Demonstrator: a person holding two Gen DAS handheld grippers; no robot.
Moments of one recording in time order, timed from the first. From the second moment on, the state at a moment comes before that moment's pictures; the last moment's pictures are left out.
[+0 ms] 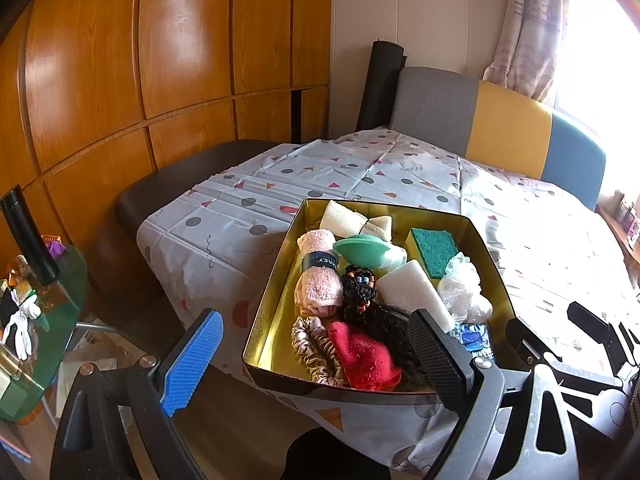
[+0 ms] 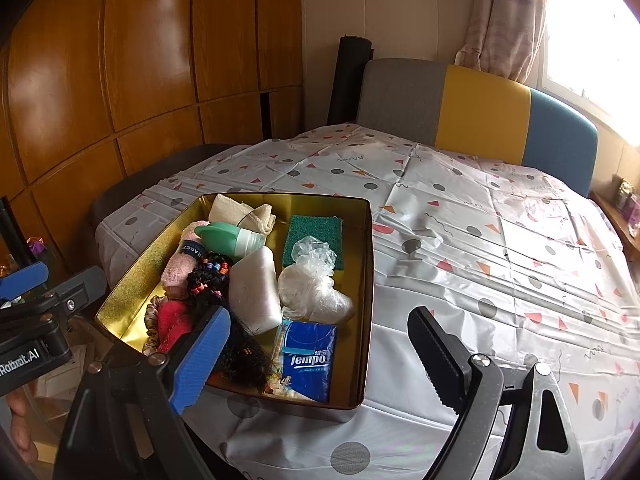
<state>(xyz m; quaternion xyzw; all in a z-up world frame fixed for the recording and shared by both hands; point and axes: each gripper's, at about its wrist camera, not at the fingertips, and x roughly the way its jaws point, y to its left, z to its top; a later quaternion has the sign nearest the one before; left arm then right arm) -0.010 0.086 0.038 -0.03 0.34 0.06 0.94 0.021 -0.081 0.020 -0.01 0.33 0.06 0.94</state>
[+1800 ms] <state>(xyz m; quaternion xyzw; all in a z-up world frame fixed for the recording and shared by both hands) -0.011 0.085 0.034 -0.02 0.35 0.06 0.93 0.019 -0.079 0.012 0.00 0.34 0.06 0.94</state>
